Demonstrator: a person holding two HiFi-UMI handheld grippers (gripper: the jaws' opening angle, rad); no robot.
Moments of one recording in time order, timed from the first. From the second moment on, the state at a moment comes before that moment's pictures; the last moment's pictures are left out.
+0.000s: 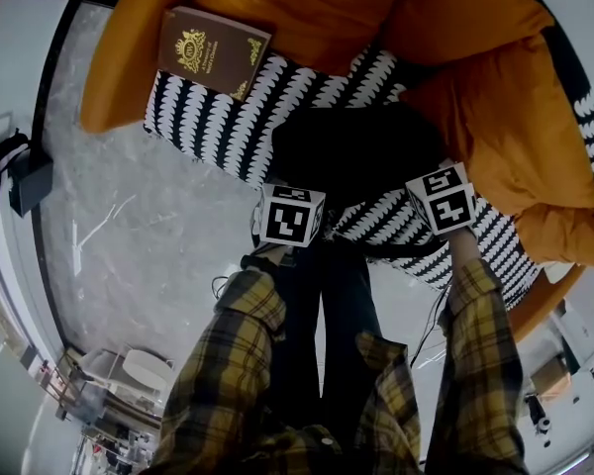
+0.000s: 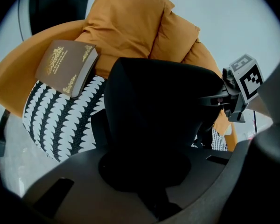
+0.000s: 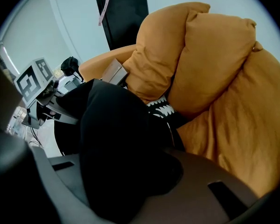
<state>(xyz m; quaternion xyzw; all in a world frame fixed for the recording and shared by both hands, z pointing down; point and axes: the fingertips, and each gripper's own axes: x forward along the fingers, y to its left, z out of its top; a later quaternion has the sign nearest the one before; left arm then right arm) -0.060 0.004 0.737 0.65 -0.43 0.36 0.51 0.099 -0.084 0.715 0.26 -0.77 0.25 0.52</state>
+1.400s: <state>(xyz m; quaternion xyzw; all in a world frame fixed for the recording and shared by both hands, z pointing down) -0.083 -0.006 0.588 0.72 -0.44 0.35 0.41 0.090 -0.045 0.567 0.32 -0.81 0.24 0.42</state>
